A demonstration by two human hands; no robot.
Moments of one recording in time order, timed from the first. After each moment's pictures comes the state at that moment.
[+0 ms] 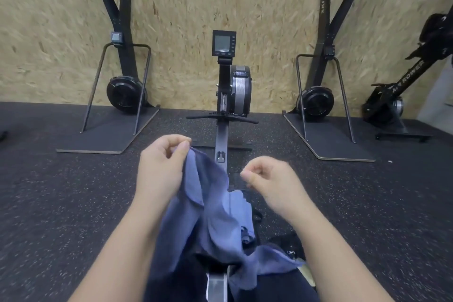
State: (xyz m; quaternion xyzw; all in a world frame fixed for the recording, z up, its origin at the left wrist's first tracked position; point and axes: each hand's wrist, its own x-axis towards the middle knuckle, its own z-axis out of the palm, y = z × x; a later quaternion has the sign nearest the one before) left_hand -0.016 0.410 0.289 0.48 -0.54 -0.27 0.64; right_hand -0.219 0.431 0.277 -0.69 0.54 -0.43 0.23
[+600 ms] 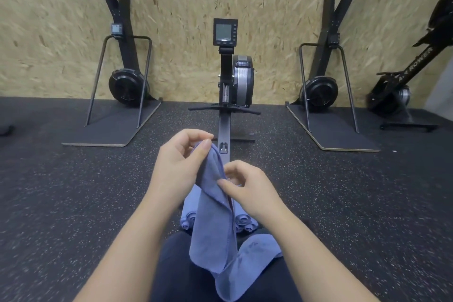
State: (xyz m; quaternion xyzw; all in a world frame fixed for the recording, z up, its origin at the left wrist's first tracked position) left_hand -0.030 0.432 0.283 0.39 -0.61 -0.32 0.61; right_hand -0.183 0.435 0.246 -0.70 0.49 -0.43 0.30
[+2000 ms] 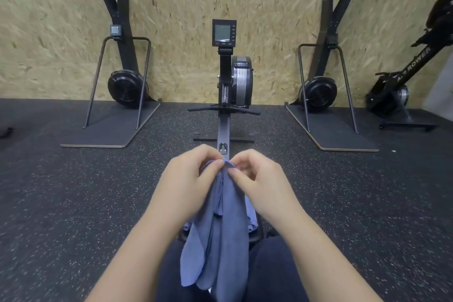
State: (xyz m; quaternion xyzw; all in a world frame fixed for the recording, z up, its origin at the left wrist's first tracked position) left_hand -0.033 0.453 0.283 0.48 -0.74 -0.14 0.45; right_hand -0.189 0.458 0.274 -0.68 0.50 -0.48 0.24
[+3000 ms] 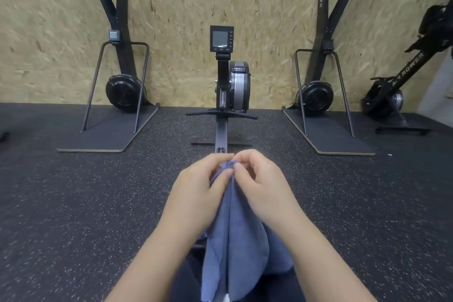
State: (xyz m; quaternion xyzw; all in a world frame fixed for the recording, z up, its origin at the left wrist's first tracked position) left_hand -0.051 0.462 0.278 0.47 -0.73 -0.17 0.47; right_hand -0.186 0.469 0.289 -0.69 0.47 -0.50 0.23
